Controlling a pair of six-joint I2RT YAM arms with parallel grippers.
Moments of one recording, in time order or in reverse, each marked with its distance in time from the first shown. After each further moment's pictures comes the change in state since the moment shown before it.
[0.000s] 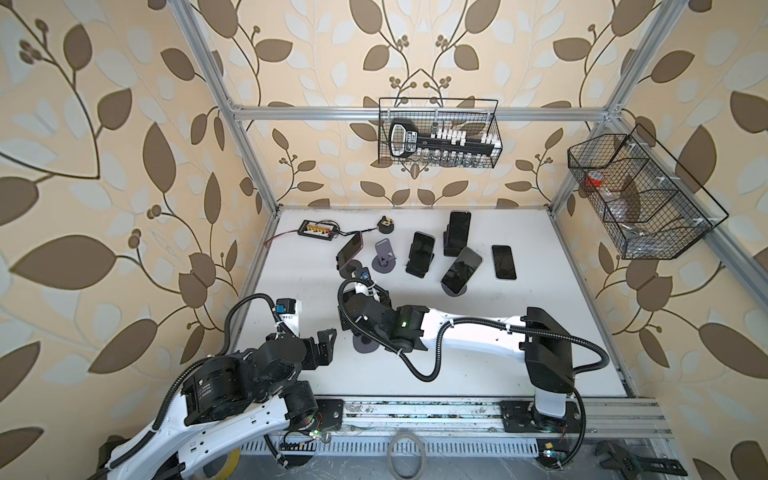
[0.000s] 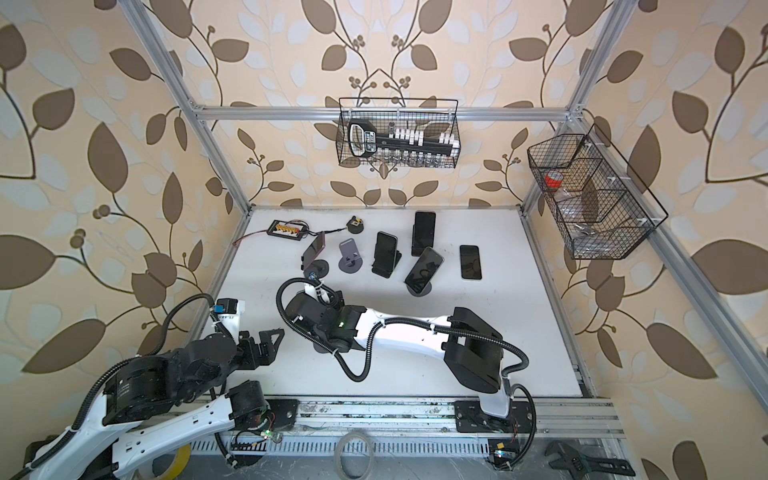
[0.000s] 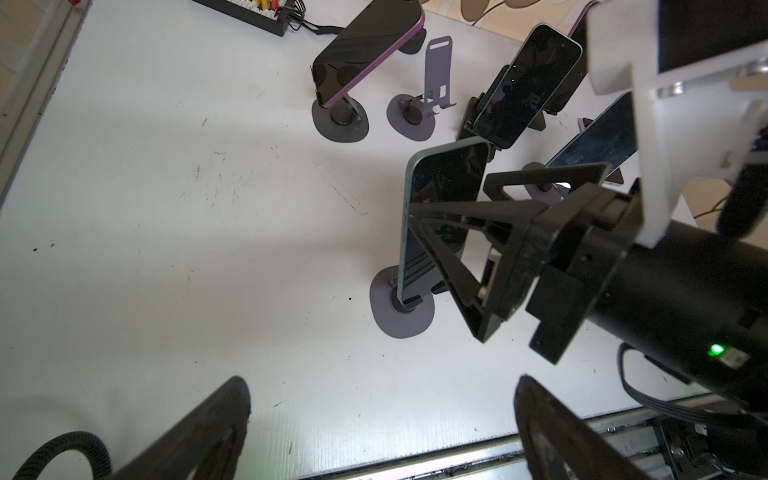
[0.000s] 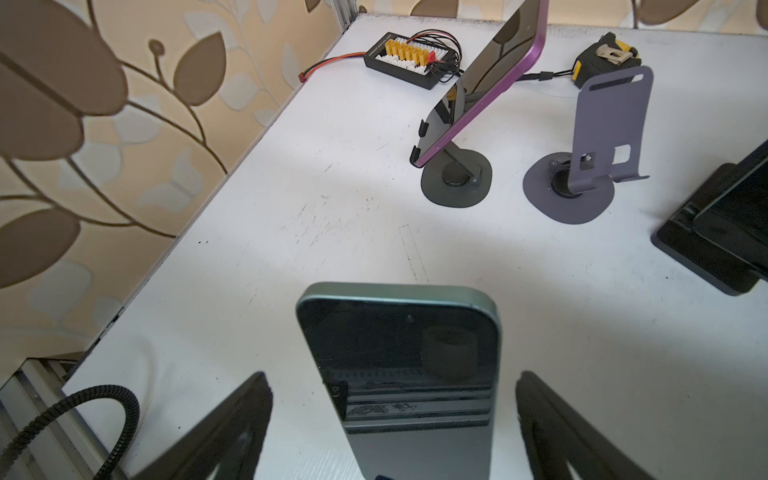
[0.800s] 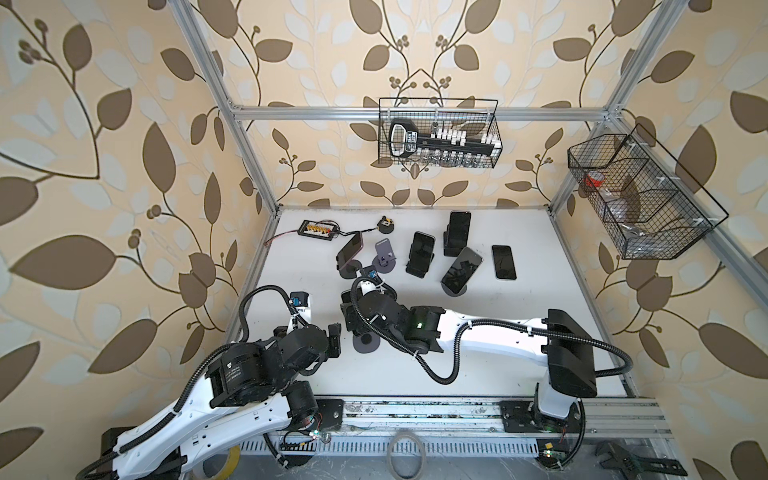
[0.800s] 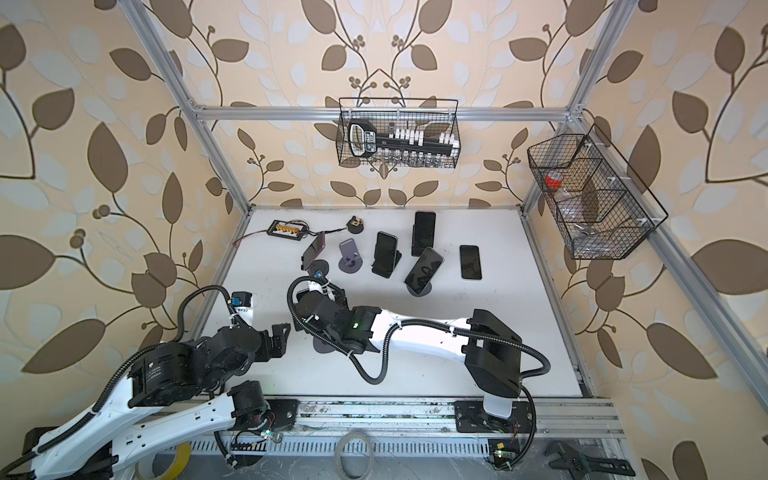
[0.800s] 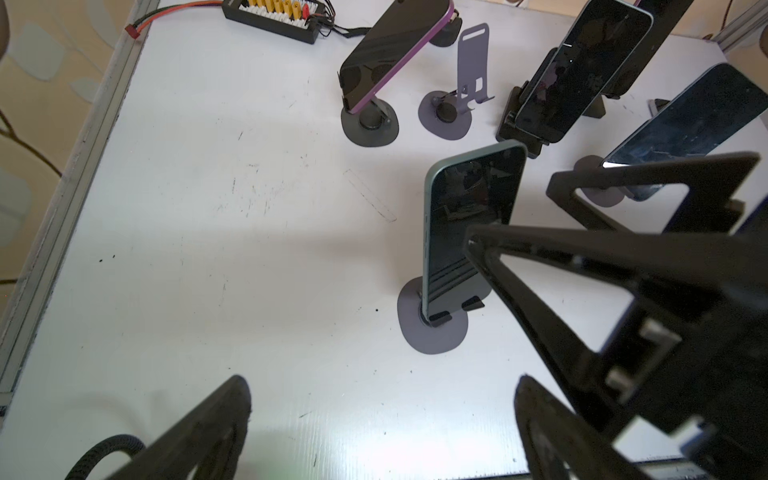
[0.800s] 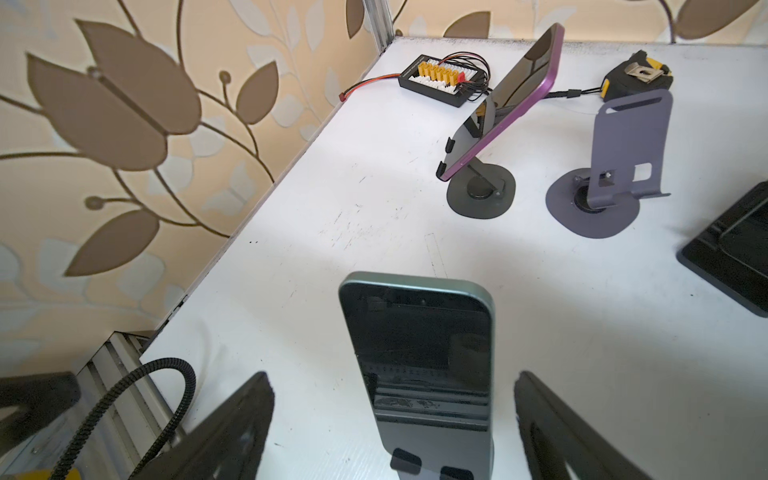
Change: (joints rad) left arm 0.000 0.133 0.007 -0.010 -0.083 -0.022; right arm -0.005 -0.111 -0.116 0.114 -0.084 -0.036
